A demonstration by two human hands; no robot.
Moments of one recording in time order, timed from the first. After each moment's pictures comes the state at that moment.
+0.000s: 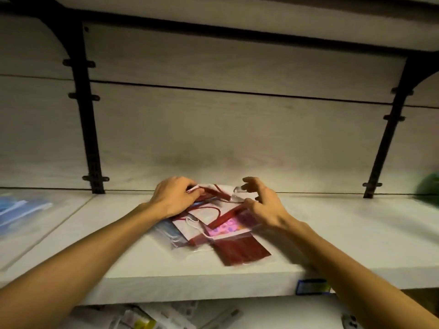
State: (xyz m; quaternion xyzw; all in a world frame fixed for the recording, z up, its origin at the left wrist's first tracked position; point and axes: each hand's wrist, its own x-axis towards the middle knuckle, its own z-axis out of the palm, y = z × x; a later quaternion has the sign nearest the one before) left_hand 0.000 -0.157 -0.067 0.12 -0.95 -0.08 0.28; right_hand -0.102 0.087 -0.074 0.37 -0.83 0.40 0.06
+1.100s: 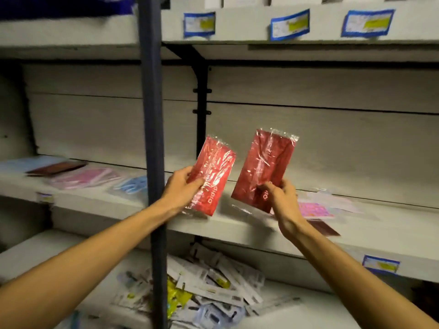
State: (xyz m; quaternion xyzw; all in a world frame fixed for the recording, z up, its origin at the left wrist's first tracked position) left_hand 0.261 -0.170 -0.042 0.21 -0.76 -0.48 0.38; right_hand 0.111 0.013 -0.049 0.32 -0.59 0.74 -0.07
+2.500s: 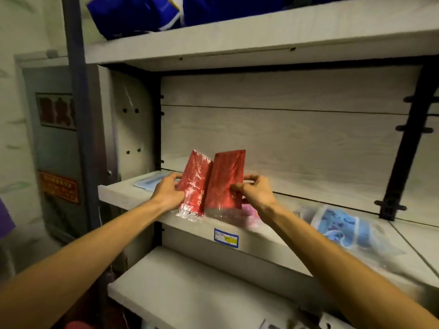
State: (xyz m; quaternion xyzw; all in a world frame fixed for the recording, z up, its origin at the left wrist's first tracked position) left_hand 0.597 -0.657 -0.045 0.38 -0.76 -0.38 0.36; right_hand 0.414 -0.522 -0.027 0.40 -0.62 0.63 -0.23
